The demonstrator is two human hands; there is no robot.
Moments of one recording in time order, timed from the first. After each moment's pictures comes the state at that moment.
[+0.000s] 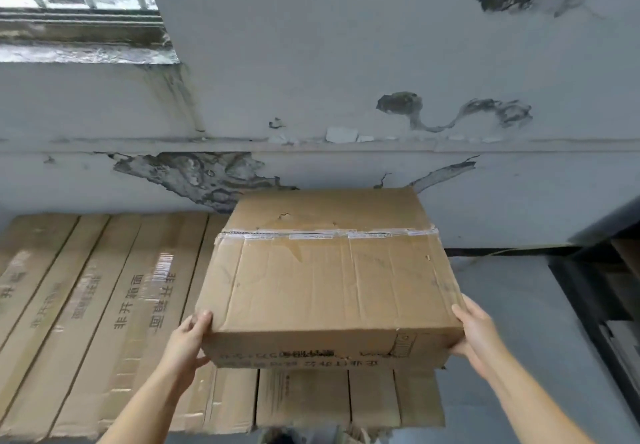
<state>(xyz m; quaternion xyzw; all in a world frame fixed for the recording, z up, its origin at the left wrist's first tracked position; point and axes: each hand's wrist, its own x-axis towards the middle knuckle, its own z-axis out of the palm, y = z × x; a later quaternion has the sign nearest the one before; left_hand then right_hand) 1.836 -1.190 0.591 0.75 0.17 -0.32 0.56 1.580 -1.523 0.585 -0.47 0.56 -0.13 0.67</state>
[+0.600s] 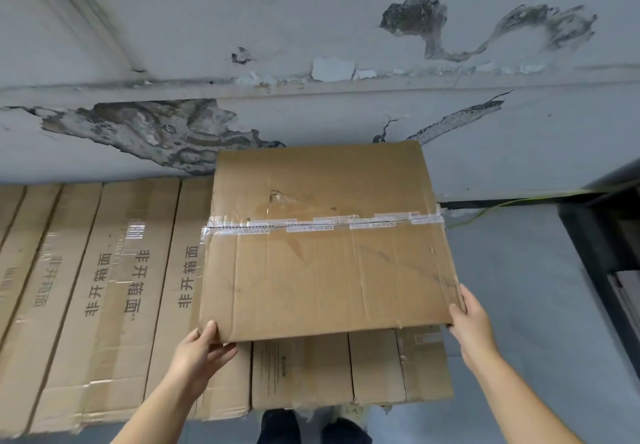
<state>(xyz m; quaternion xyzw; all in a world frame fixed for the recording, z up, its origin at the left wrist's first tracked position) 1.840 -1.208 0.470 0.66 0.32 -0.38 0.57 1.579 -1.538 0.454 -0.51 0.65 -0.10 0.56</state>
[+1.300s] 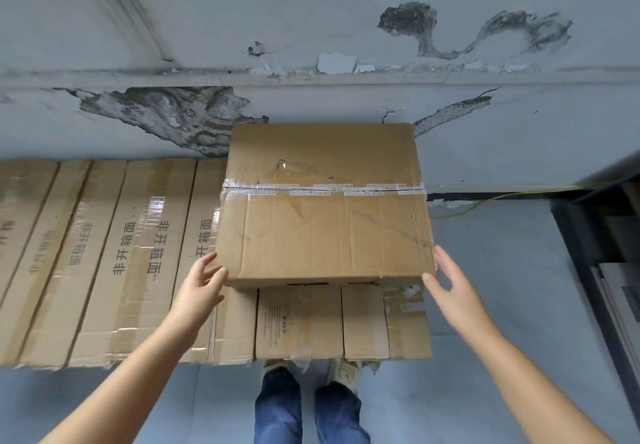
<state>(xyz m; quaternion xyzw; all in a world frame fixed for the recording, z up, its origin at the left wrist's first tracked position) 1.815 -1.219 0.600 0.81 0.04 -0.34 0.48 1.569 -1.499 0.592 -0.70 0.47 -0.02 0.54</state>
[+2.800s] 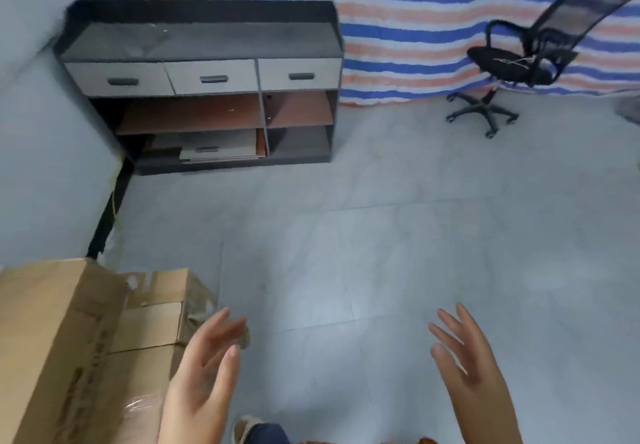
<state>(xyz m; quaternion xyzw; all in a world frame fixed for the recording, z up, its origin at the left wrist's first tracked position) 1.560 -1.038 0.724 0.36 -0.68 -0.55 0.32 1.372 -0.839 0.715 -0.15 0.77 -0.60 0.16</state>
